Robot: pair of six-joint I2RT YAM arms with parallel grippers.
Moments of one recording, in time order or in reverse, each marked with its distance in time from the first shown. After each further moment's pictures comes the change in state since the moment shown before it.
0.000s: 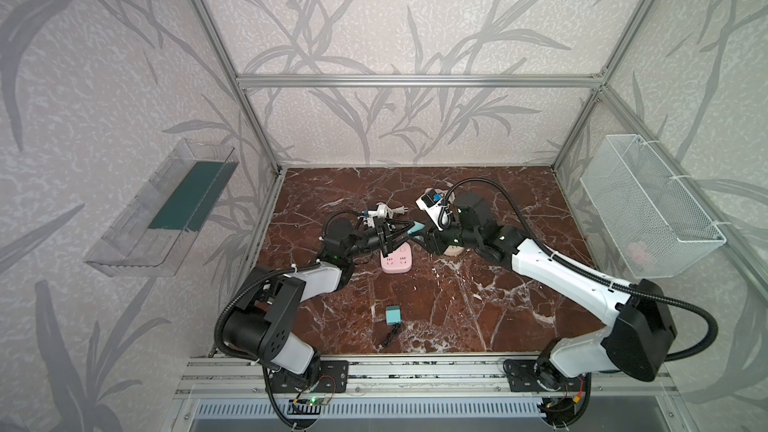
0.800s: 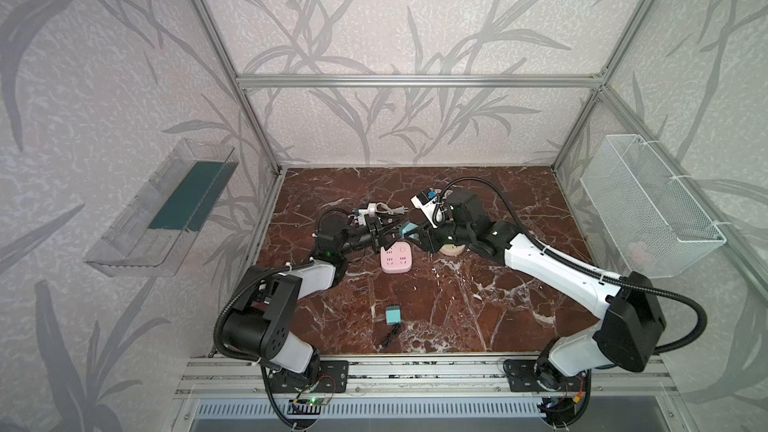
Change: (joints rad) left arm 0.124 -0.024 0.003 -0.134 0.031 0.086; right arm 0.011 0.060 0.082 -0.058 -0.021 0.099
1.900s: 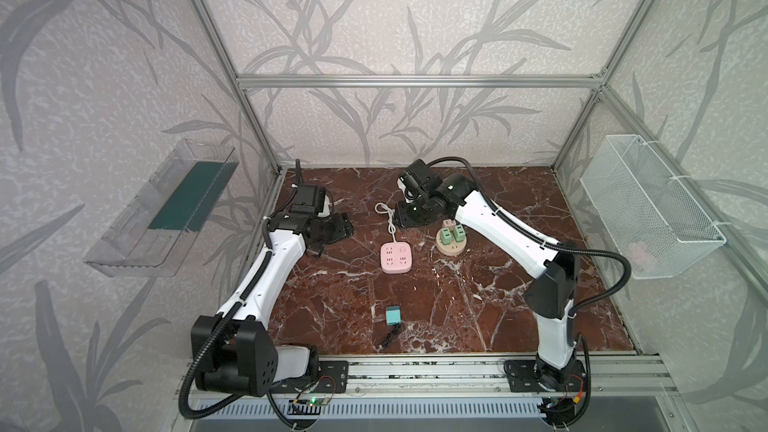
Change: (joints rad) left arm 0.157 -0.185 0.535 -1.737 -0.719 1.269; right arm 0.080 0.540 0.949 -0.853 0.310 0.376
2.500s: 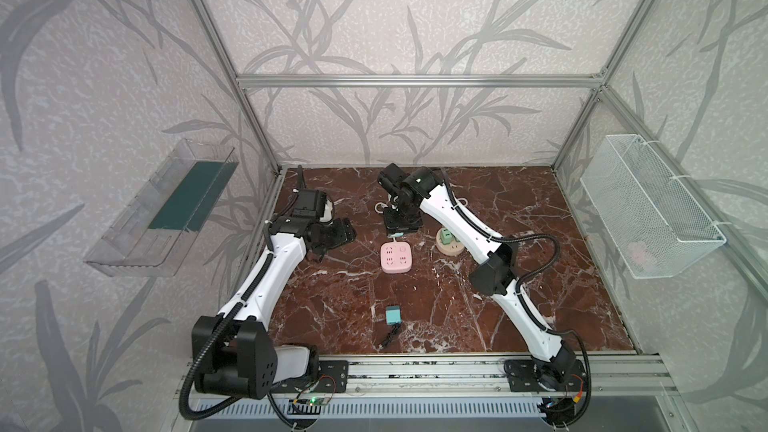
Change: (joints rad) left arm 0.000 -0.013 -0.043 0.013 0.056 0.000; right arm -0.004 0.464 0.616 -0.443 -0.099 0.067
